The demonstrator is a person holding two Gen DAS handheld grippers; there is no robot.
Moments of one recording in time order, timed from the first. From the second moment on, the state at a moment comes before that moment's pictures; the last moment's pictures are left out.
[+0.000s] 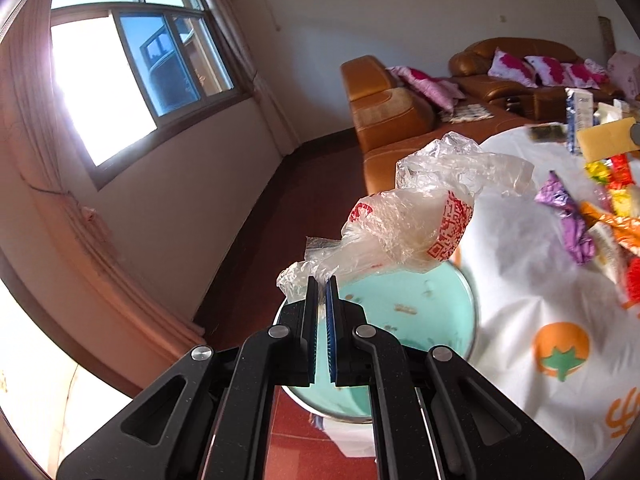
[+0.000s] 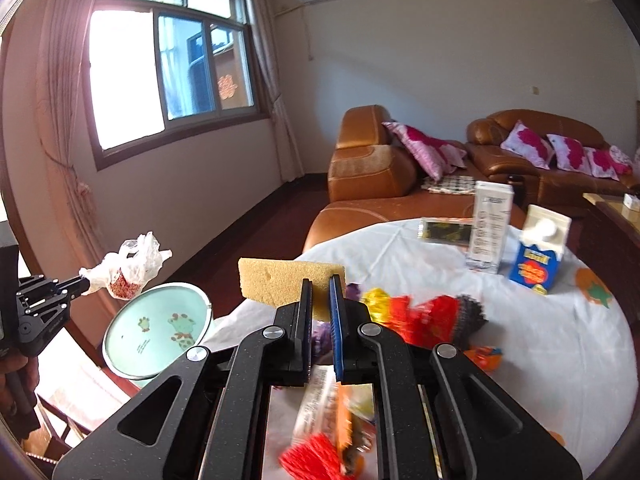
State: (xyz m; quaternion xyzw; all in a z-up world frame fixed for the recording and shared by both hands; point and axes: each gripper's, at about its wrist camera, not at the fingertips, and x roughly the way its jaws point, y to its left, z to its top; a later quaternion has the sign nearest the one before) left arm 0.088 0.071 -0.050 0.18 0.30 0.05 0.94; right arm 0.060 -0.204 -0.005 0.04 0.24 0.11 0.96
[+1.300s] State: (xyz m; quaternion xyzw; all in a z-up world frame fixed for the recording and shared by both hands) left arm 0.105 0.121 -0.077 0.21 0.34 0.13 0.91; right arm 0.140 -0.040 -0.048 -0.09 0.31 0.24 0.92
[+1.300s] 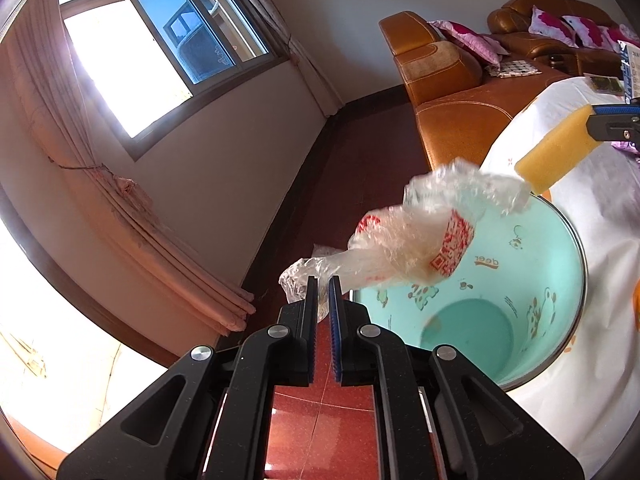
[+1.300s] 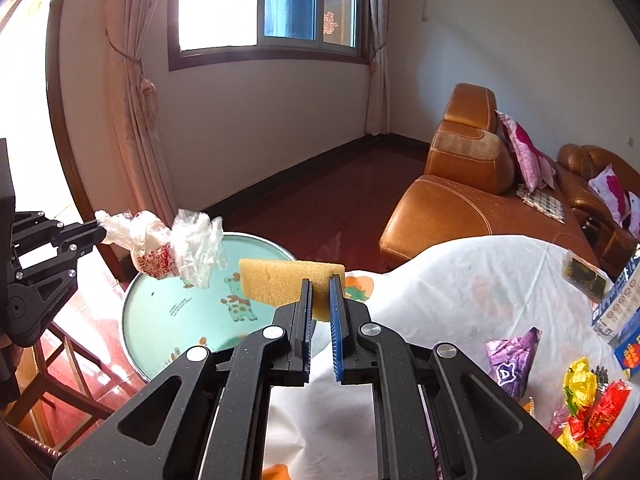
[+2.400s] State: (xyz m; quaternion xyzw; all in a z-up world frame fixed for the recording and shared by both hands) left arm 0.092 0.056 -0.096 0.19 0.36 0.02 0.91; right arm 0.061 -0.162 -0.013 -0.02 0.28 0.12 0.95
